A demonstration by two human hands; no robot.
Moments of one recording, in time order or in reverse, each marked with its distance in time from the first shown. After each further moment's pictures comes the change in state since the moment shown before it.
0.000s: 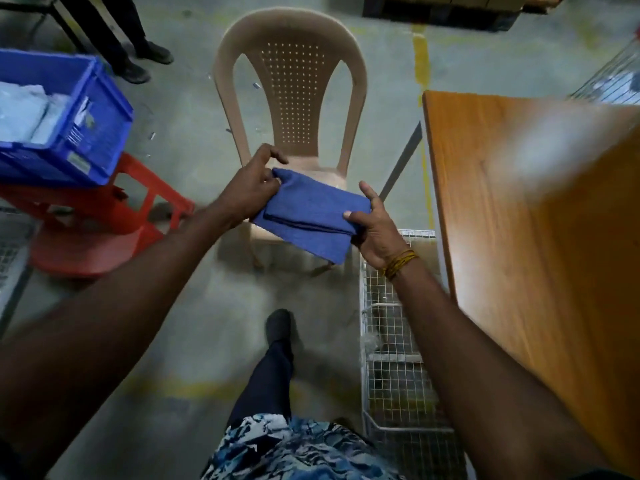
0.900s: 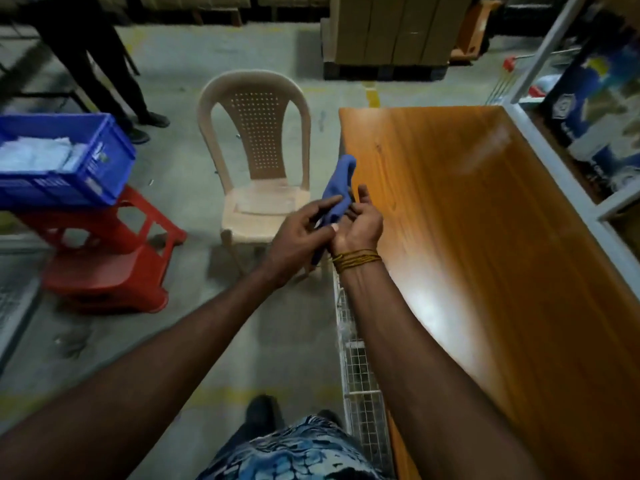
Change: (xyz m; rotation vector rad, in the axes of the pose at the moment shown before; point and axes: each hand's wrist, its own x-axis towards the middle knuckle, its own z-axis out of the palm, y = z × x) left_hand -0.252 0.152 0.169 -0.393 -0.093 0.309; right_hand -0.241 -0.044 -0.017 0.586 0.433 -0.233
